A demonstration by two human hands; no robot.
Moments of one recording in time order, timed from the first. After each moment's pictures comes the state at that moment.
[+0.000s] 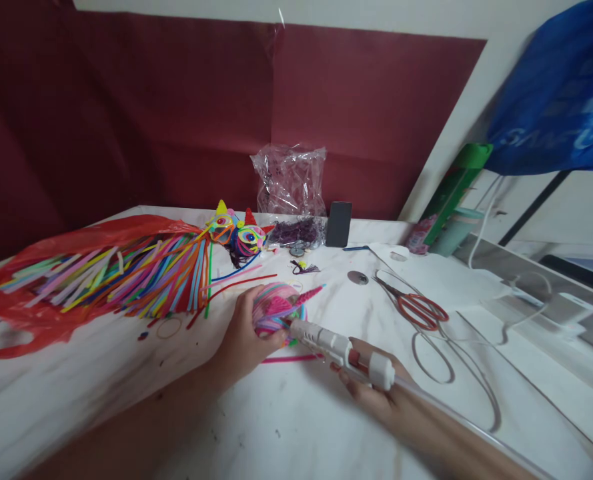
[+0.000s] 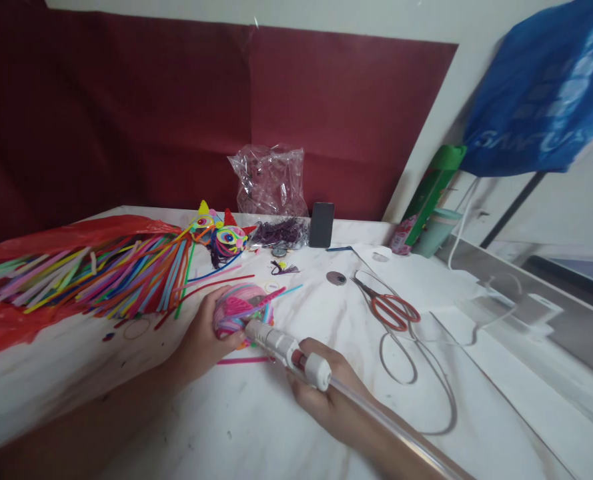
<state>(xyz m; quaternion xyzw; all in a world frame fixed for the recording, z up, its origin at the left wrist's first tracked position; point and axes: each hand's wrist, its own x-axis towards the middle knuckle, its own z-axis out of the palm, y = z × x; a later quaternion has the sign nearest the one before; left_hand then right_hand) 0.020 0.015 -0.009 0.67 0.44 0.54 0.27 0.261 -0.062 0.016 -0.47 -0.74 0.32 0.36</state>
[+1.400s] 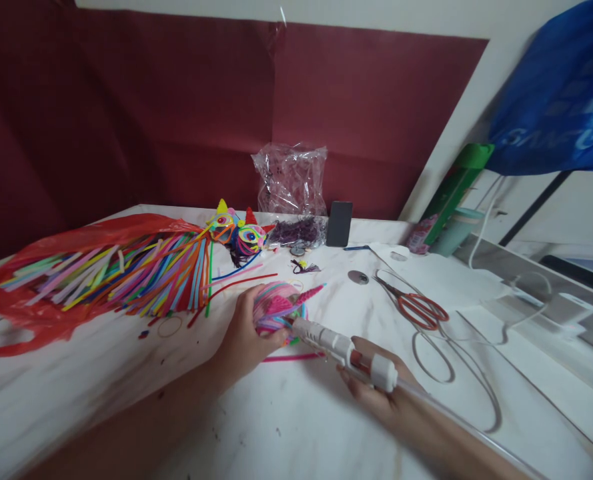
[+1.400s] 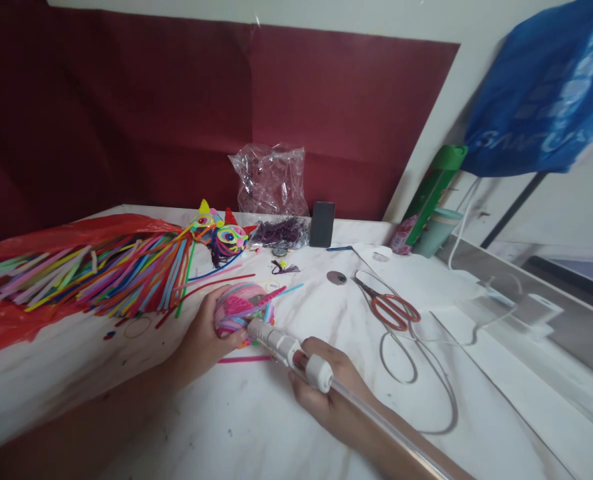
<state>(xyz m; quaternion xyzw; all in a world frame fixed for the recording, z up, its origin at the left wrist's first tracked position) 0.020 0.015 -0.011 0.66 0.45 0.54 0.26 0.258 -0.061 0.019 -0.46 -0.76 0.28 0.37</state>
